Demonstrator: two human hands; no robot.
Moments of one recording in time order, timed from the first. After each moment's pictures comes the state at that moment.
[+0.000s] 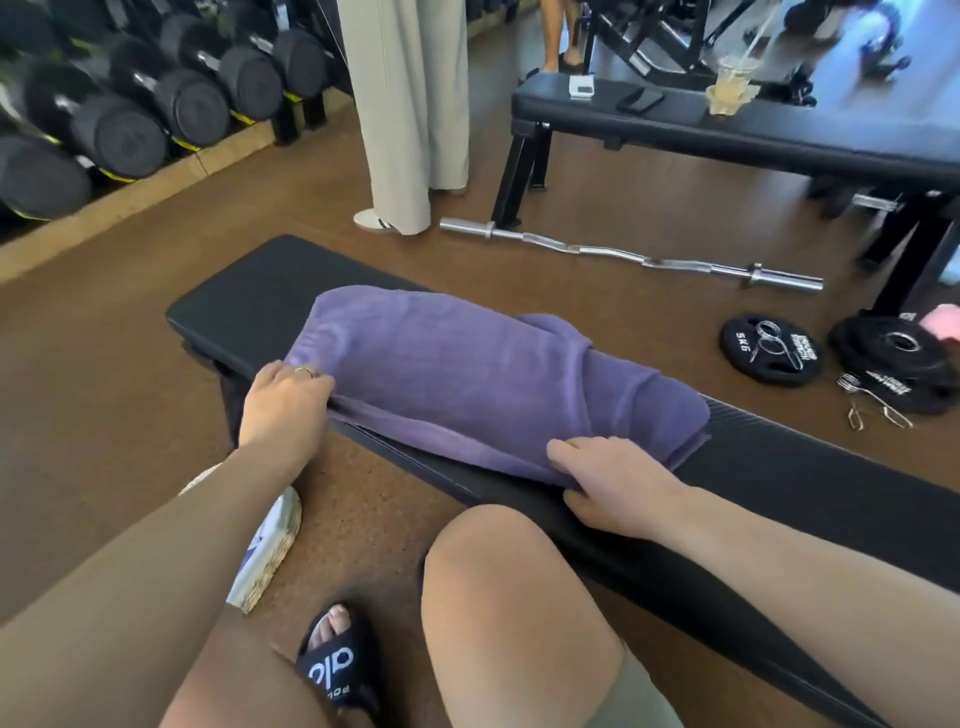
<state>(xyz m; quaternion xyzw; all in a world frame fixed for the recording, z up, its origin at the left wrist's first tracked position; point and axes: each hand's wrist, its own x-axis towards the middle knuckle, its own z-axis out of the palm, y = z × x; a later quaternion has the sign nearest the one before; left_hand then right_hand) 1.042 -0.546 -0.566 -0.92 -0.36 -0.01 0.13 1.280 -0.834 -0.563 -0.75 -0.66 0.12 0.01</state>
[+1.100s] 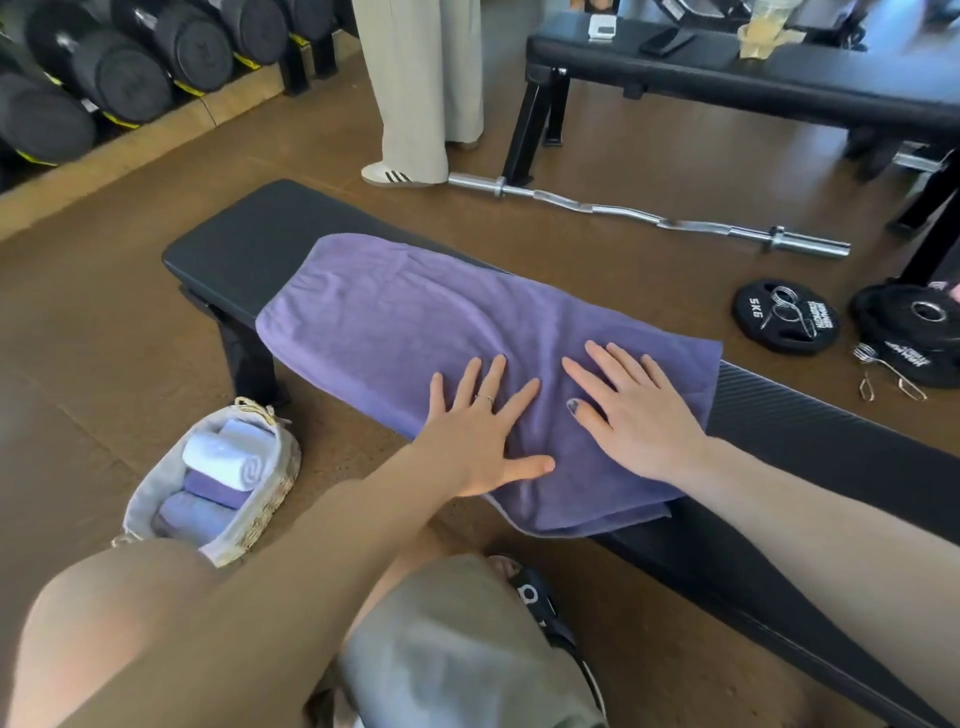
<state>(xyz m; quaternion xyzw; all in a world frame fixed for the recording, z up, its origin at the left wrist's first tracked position) 1.145 -0.723 -0.592 -0.96 -0.23 0.15 -0.09 1.331 -0.860 -0.602 -0.82 -0.57 0.05 0.02</state>
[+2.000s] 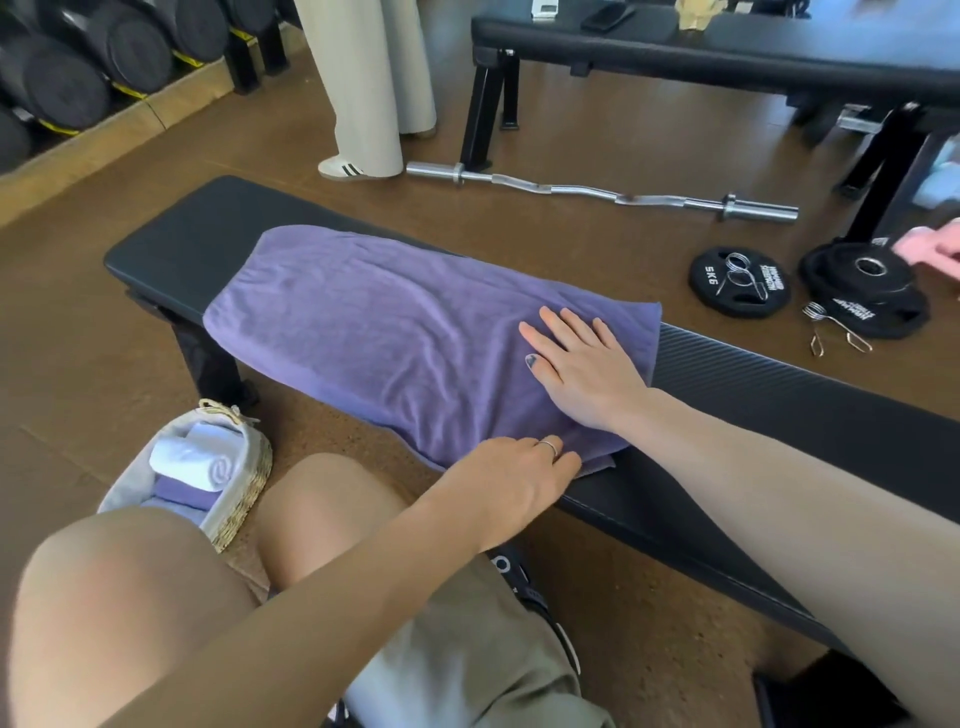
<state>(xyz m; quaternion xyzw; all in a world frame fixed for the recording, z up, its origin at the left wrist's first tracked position) 1.151 -0.823 -0.596 -1.00 0.04 -0.03 -0.02 1.341 -0.862 -0.609 -0.84 -0.54 0.08 0.03</state>
